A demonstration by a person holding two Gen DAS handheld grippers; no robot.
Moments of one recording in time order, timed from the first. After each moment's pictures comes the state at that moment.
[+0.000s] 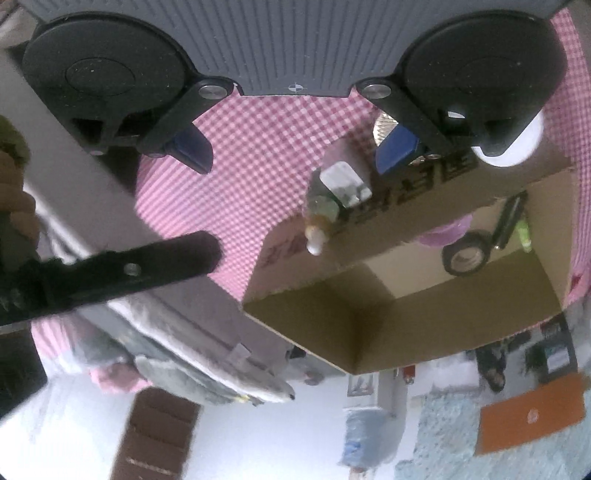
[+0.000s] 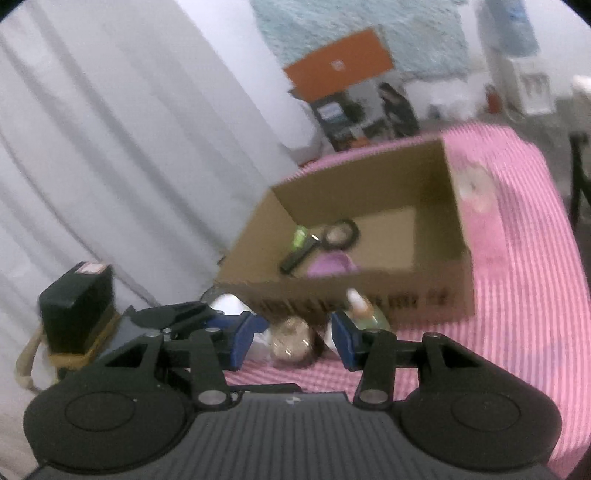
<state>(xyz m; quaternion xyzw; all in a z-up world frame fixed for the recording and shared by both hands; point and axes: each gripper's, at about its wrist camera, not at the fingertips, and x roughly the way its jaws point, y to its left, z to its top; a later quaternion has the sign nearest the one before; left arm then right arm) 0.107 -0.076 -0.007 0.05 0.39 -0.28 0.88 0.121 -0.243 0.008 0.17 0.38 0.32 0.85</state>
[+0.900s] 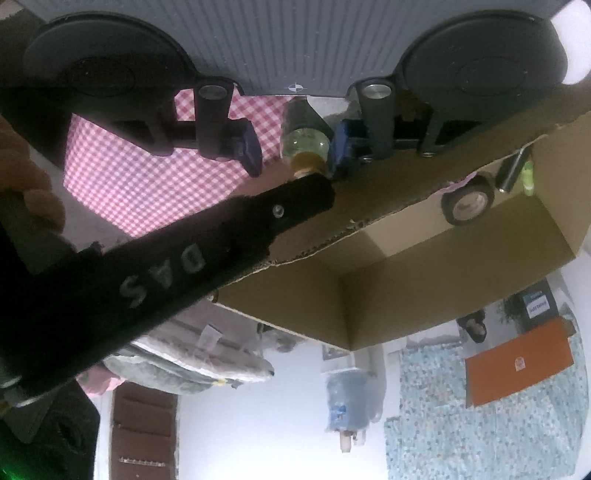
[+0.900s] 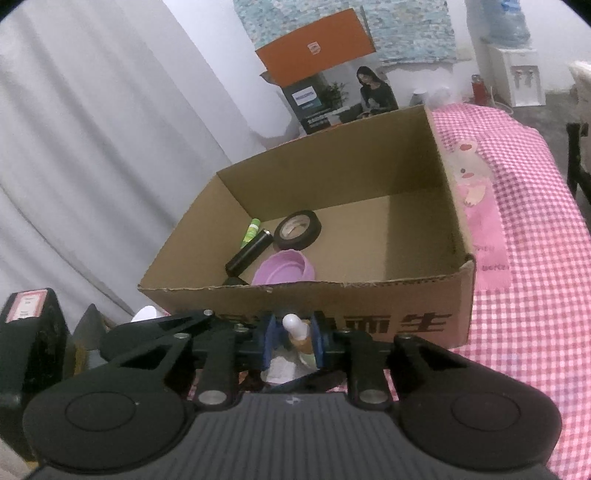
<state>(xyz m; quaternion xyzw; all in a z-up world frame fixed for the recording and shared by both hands) 0.134 -0.121 -0.042 0.10 0.31 -0.22 0.92 0.181 -0.219 -0.045 0.14 0.39 0.30 0.86</state>
